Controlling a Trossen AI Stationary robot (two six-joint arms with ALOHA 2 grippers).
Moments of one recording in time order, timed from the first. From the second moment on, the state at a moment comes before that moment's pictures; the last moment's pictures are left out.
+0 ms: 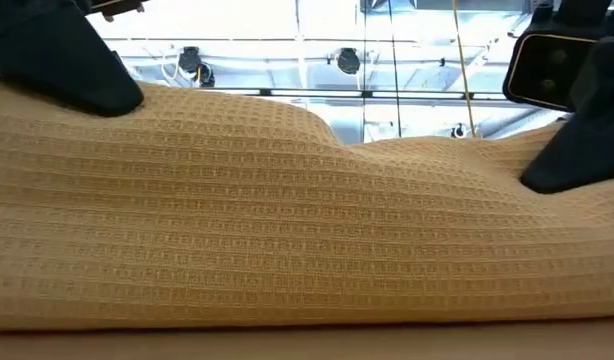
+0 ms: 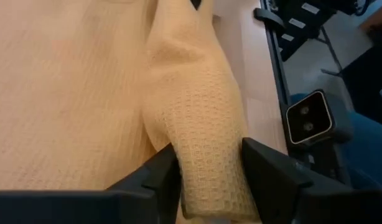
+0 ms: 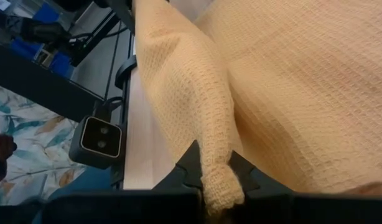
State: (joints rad) left arm -0.74 1.85 0.88 0.33 -0.44 -0.77; right arm 0.71 1.82 0.62 0.69 0.39 1.05
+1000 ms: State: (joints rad) left arm -0.74 1.99 0.87 0.49 -0.28 -0.93; right arm 0.66 1.82 0.62 0.59 0.28 1.04
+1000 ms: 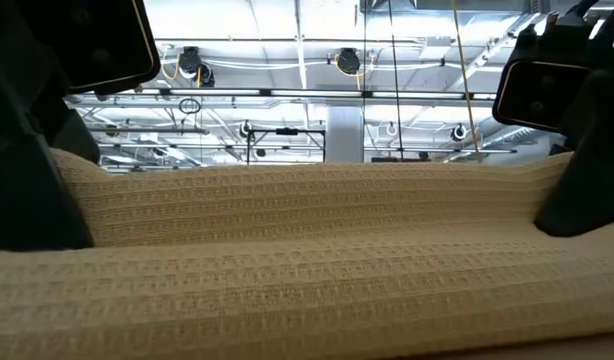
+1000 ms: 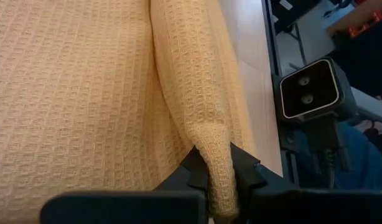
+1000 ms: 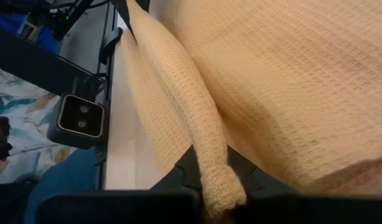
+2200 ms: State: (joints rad) left arm -0.74 1.98 0.87 0.46 -0.31 -0.96; right arm 0.75 1.97 0.62 1.11 0.50 0.37
